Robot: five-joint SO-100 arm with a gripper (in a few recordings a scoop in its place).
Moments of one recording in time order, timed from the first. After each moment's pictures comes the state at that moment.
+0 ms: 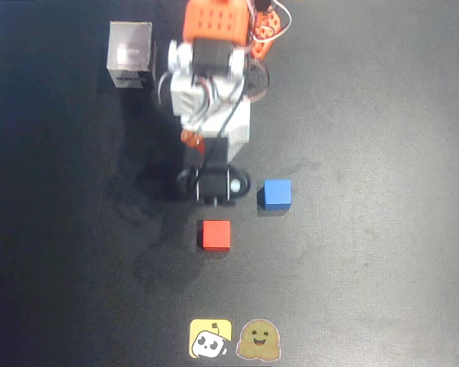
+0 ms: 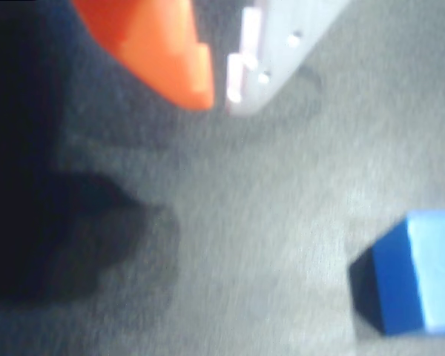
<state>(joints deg) 6.0 114.6 122.3 69.4 85.9</state>
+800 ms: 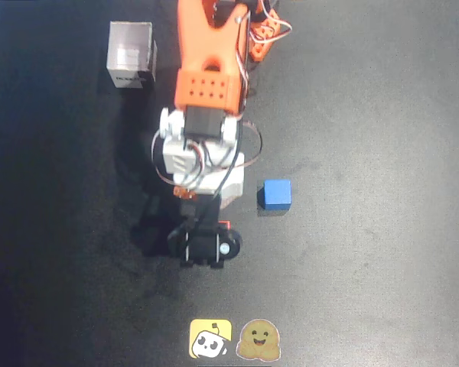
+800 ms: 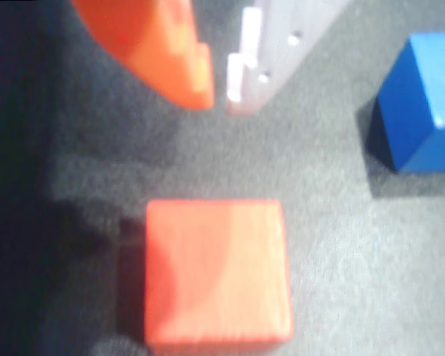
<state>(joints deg) 6.1 86.6 95.8 70.8 88.6</state>
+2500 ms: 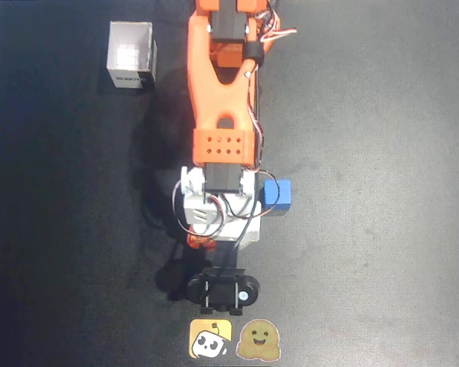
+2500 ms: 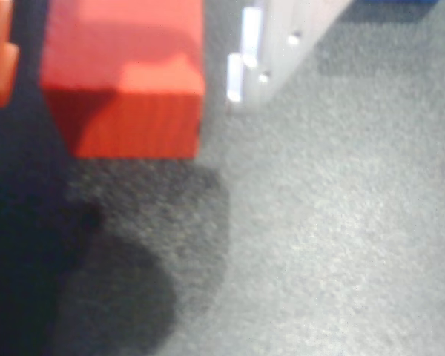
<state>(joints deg) 1.1 66.5 79.2 66.4 93.0</state>
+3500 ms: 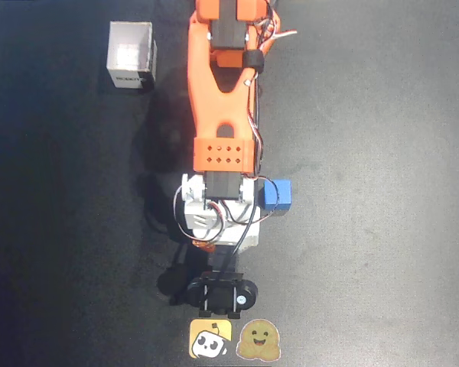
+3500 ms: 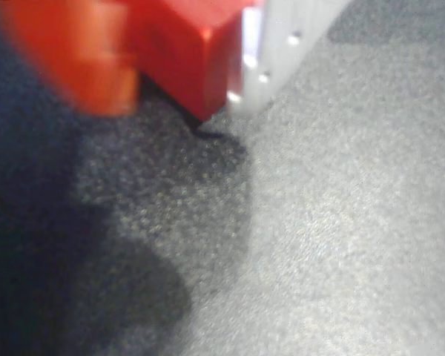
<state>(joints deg) 1.2 63.7 79.4 64.2 93.7</state>
